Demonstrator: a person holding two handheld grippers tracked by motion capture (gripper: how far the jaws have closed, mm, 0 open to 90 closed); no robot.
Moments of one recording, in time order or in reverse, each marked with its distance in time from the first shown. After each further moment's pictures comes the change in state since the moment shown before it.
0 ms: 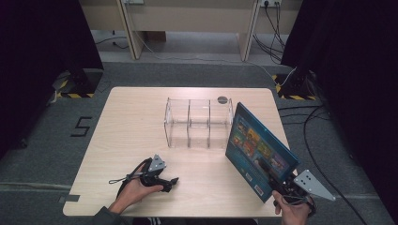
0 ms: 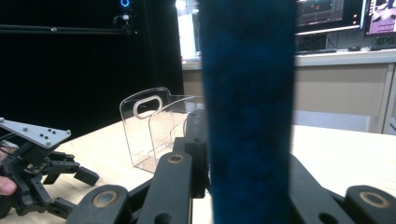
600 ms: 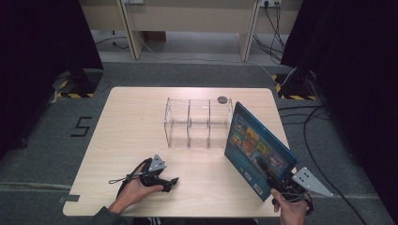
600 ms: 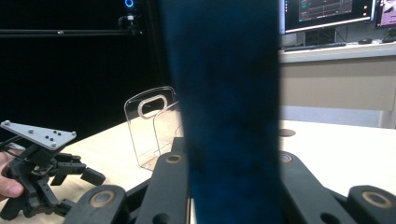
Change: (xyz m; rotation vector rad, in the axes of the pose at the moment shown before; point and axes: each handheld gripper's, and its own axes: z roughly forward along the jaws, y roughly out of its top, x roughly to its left) left arm 0.000 0.000 0.000 0.003 0.000 0.003; right arm -0.004 -0.002 0.007 0.004 0.014 0.010
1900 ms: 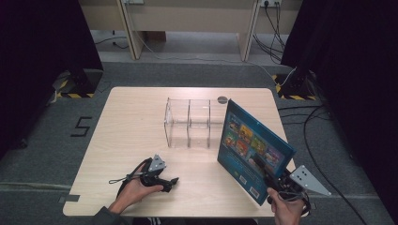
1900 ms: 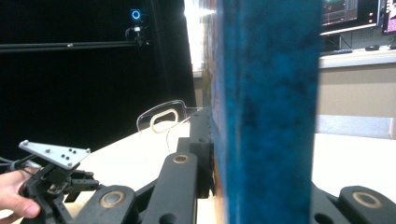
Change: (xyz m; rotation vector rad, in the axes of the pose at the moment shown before) left arm 0.000 0.000 0.000 -0.002 -0.001 -0.002; right arm 0.015 0.014 0.008 -0.034 0.020 0.030
